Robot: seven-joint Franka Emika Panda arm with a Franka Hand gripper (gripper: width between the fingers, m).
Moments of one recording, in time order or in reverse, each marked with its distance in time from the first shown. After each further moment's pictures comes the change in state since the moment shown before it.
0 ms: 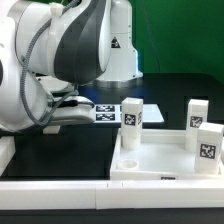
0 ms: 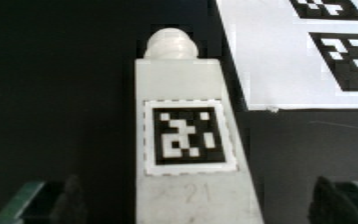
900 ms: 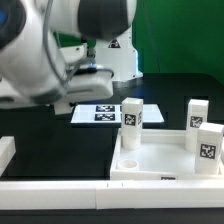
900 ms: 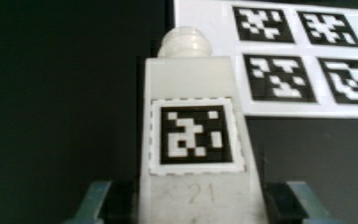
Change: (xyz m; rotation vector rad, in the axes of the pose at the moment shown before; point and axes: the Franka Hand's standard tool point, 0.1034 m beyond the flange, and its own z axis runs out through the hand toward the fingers) arm -0.029 -0.044 -0.064 -0.036 0.113 -0.049
